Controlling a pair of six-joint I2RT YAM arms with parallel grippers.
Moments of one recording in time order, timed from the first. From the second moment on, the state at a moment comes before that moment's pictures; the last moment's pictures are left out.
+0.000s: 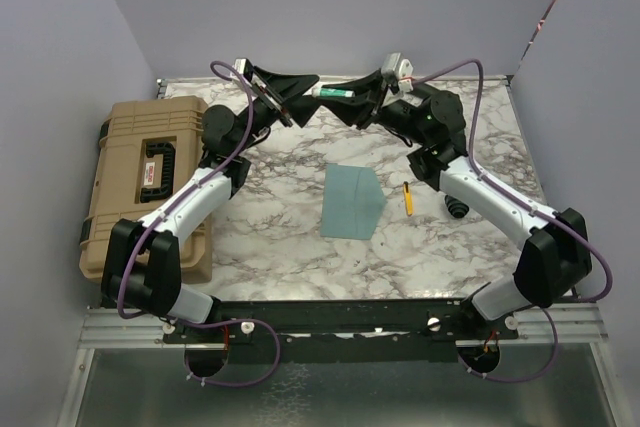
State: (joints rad) left arm -0.35 1.45 1.00 0.86 0.51 -1.71; right arm 0.57 1.51 1.21 0.77 -0.66 0.08
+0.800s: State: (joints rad) left arm -0.34 1.46 0.90 0.21 0.50 -0.92; right arm 0.53 1.58 1.19 -0.19 -0.17 0.17
